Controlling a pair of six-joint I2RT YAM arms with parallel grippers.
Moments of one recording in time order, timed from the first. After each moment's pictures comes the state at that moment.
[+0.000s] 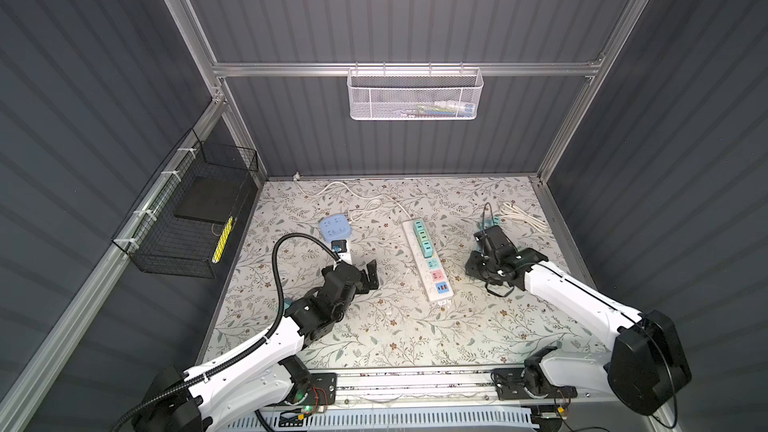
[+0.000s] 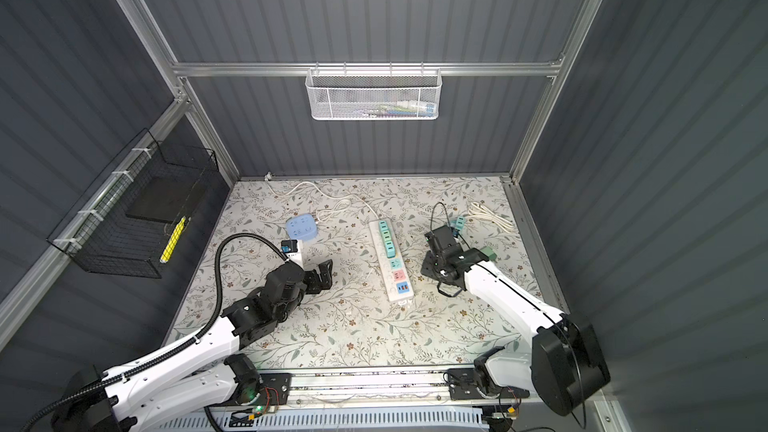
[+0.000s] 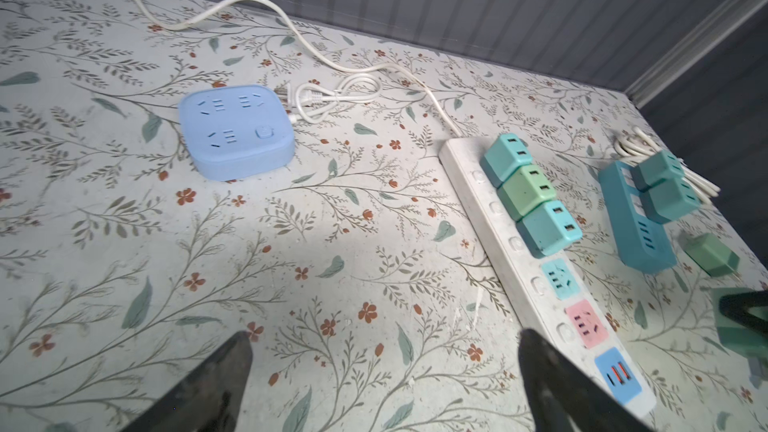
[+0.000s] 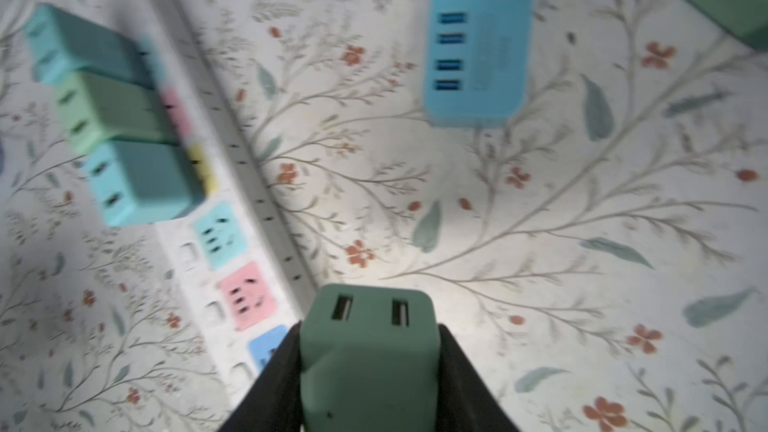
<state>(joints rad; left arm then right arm) -0.80 0.93 0.53 -0.15 -0.49 -0.58 0.52 1.31 0.89 -0.62 0.13 0.77</state>
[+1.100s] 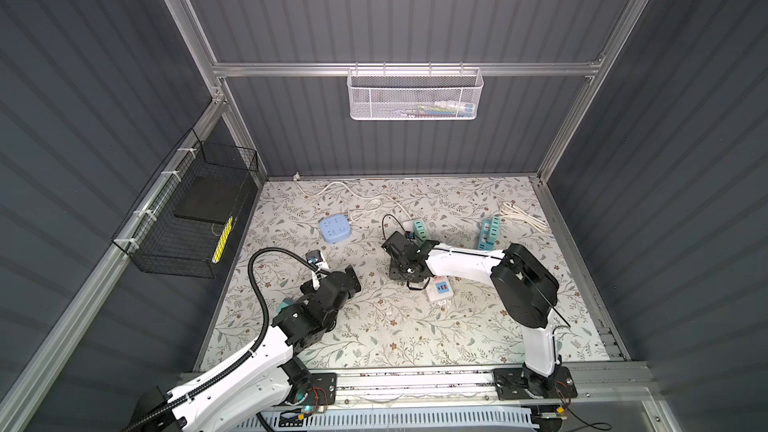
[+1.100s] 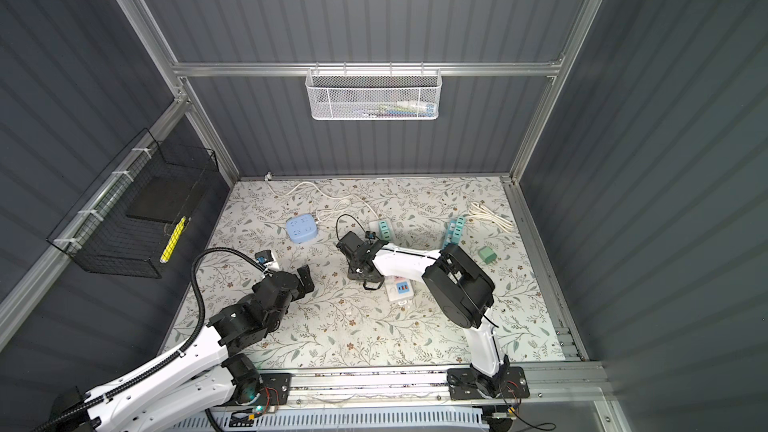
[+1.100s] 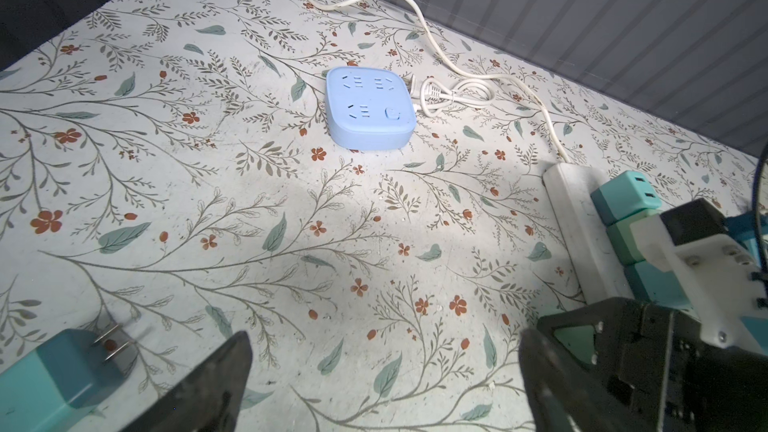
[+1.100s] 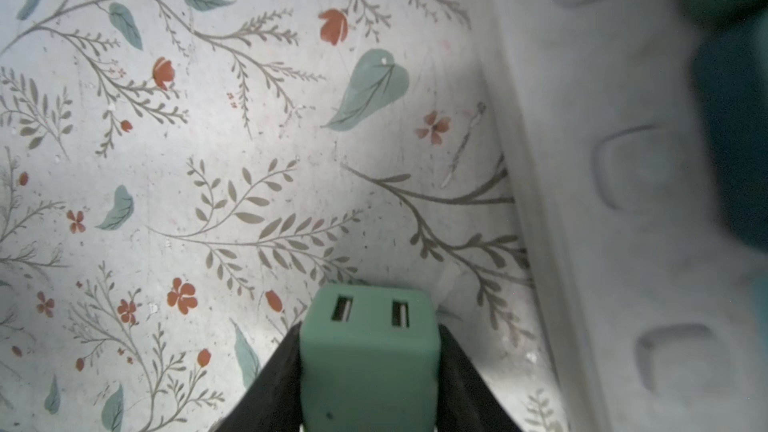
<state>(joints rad) -0.79 0.81 0.49 -0.39 -0.66 -0.79 0.89 2.01 1.35 -0.50 0.14 0.94</state>
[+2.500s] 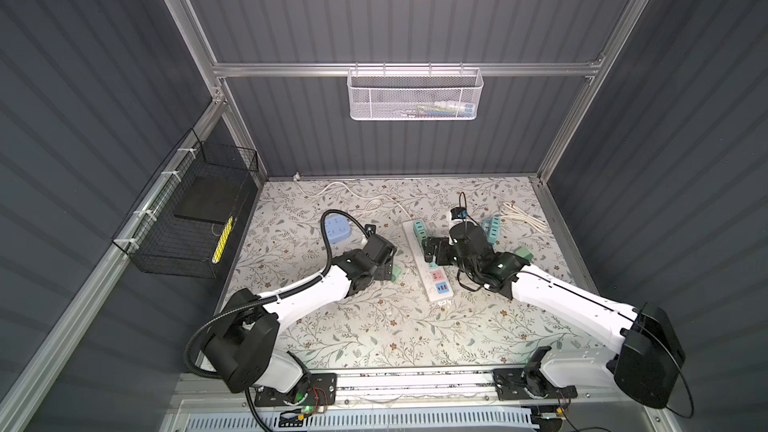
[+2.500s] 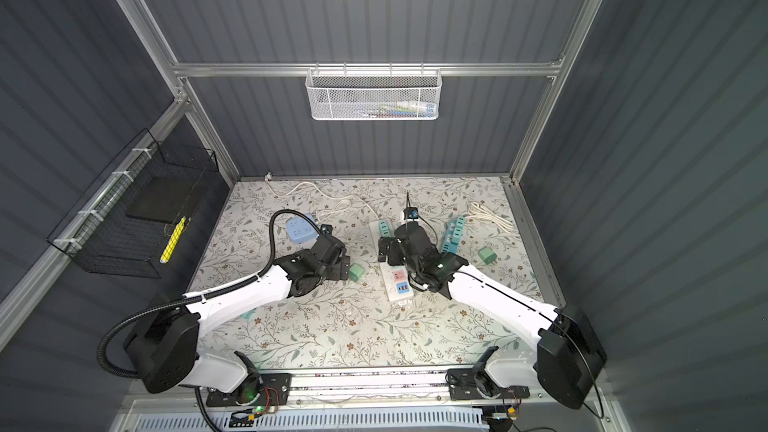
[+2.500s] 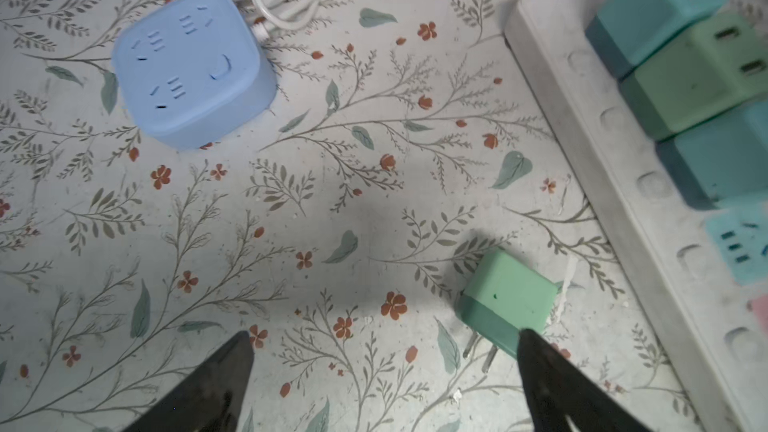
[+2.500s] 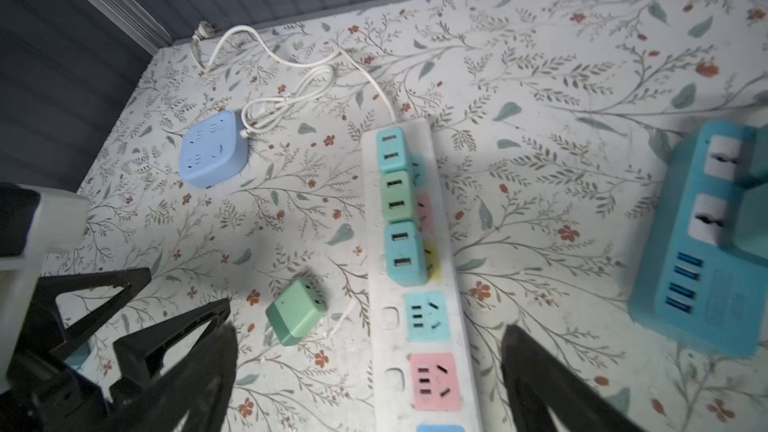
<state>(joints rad) -0.76 1.50 0.94 -0.45 -0.38 -0.44 0.67 1.29 0.88 -0.23 0.19 0.53</state>
